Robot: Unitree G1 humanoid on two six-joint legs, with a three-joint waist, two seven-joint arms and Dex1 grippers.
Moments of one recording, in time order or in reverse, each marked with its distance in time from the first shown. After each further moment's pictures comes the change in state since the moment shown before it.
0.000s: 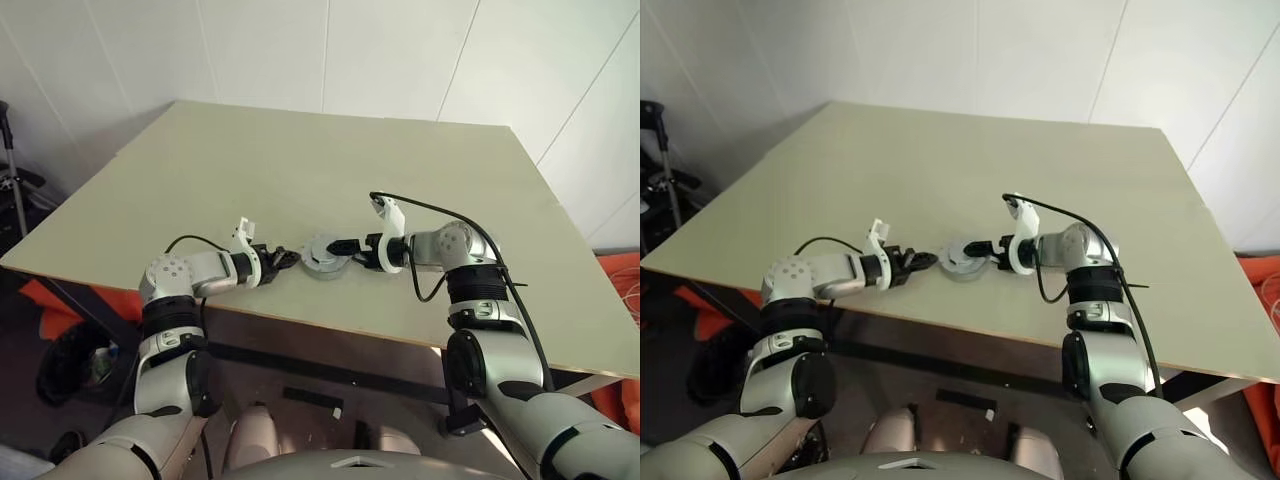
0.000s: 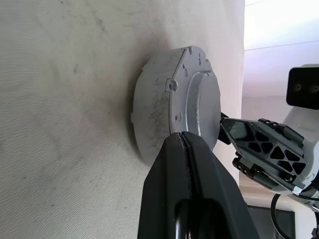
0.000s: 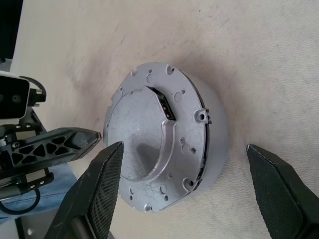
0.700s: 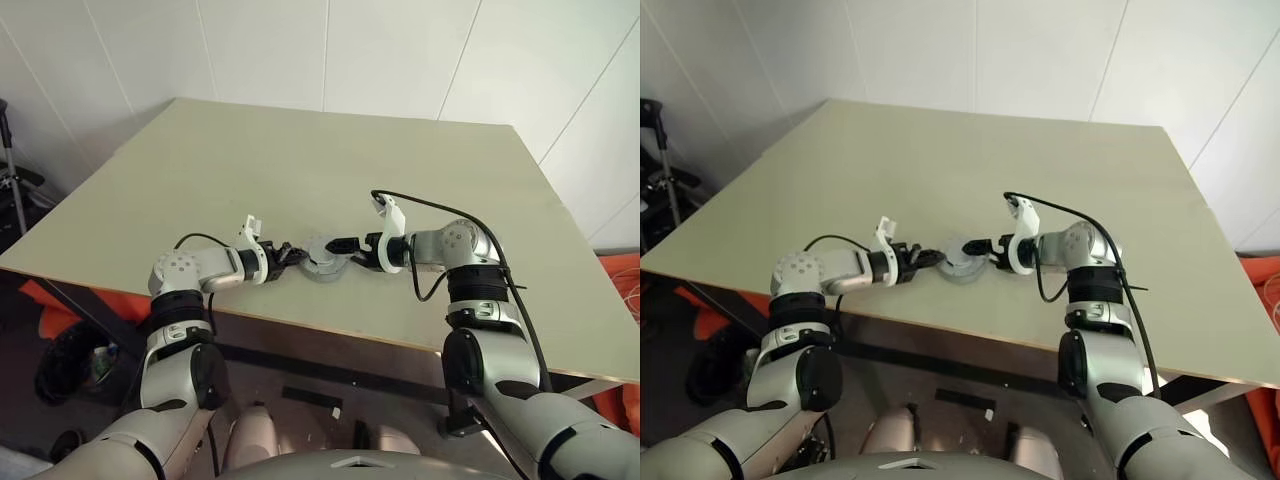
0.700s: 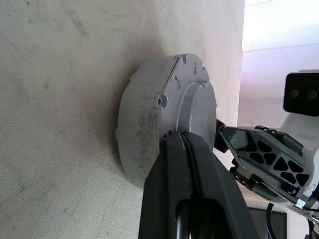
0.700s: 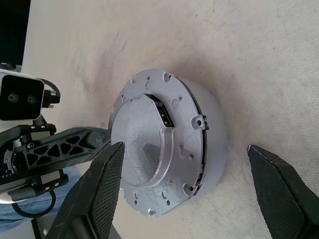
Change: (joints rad) left arm -0.043 -0.022 0.023 0.059 0.013 -0.017 0.033; right arm -0.002 0.028 -0.083 -0.047 0.015 0.074 -0.069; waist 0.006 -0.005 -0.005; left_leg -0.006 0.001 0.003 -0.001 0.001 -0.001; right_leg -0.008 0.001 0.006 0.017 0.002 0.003
